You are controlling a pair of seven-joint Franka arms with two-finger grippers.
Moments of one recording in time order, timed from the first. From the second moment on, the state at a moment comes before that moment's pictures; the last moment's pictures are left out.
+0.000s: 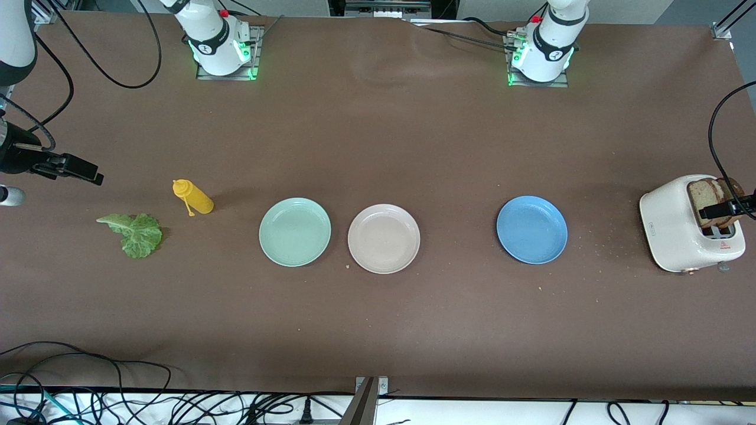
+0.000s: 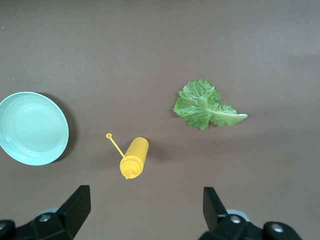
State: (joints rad) left arm 0.60 0.41 -0.29 -1.55 0.20 1.79 0.04; right arm -0.18 0.14 0.10 -1.61 0.01 1.70 0.04
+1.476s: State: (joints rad) left arm 0.67 0.35 -0.31 -1.73 0.19 1.94 0.06; right arm -0.18 0.14 0.10 -1.61 0.01 1.70 0.04
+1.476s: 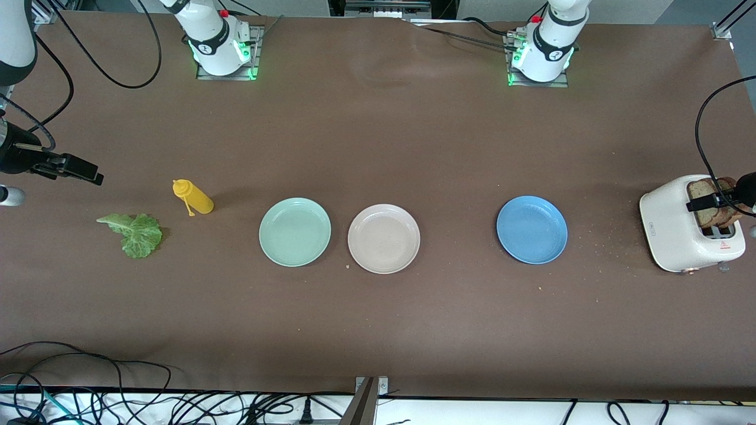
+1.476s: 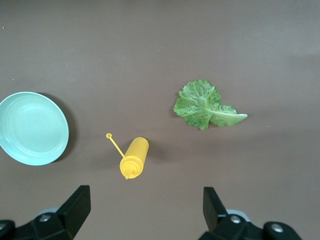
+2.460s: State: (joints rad) left arm 0.69 0.36 -0.30 -1.74 0.19 1.94 0.27; right arm -0.18 0.14 0.10 -1.61 0.01 1.70 0.04
